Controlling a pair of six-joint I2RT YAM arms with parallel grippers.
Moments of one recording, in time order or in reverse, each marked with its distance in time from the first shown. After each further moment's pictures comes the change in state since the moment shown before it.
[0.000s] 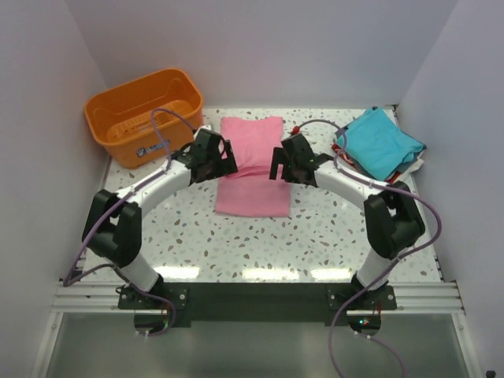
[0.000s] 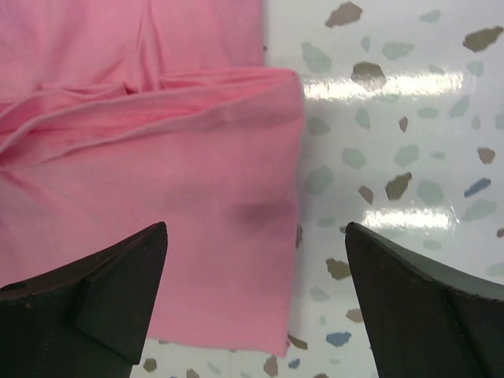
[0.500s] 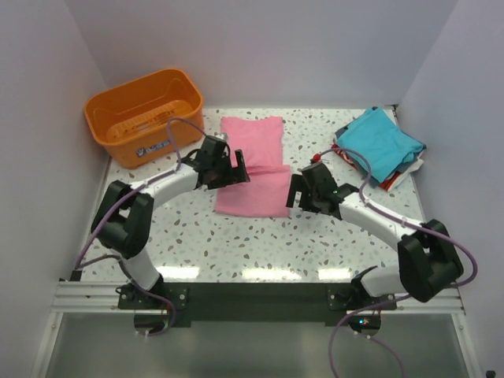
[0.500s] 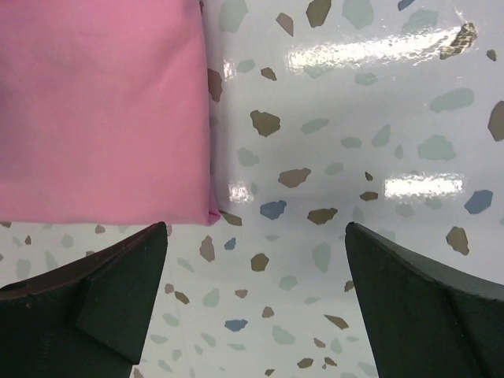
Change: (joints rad) left arm -0.013 0.044 -0.085 0.135 0.238 0.028; right arm 0.000 -0.365 -0.404 -0.020 -0.053 0.076
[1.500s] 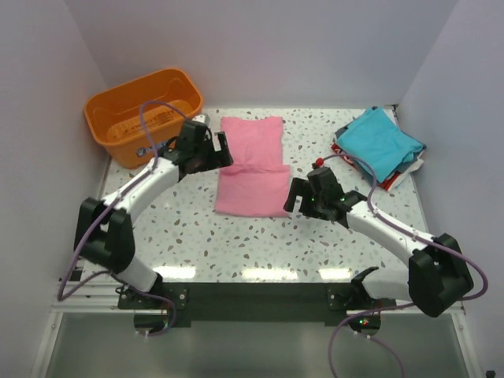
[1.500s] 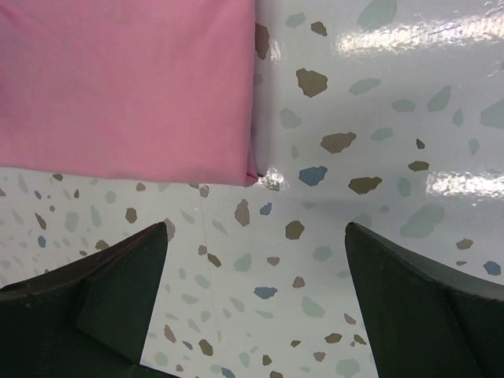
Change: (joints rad) left arm 0.100 0.000 0.193 -0.134 -0.072 0.103; right arm 0.003 -0.150 -0.077 -0.004 -0.114 0.033
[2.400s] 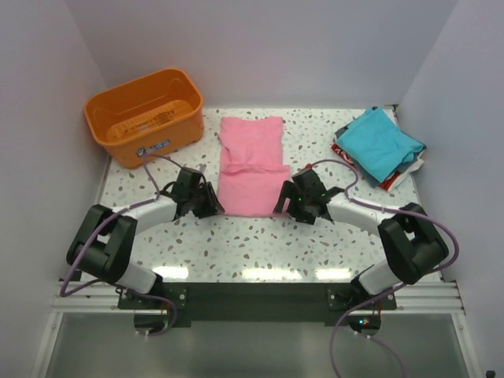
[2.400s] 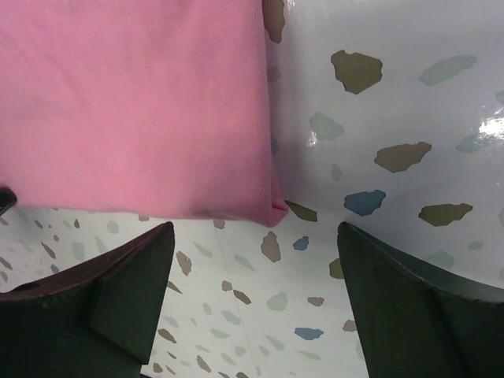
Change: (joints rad) left arm -0.006 -0.208 -0.631 0.284 0.165 -0.161; right arm 0.040 0.273 0.031 0.126 -0.065 0.176
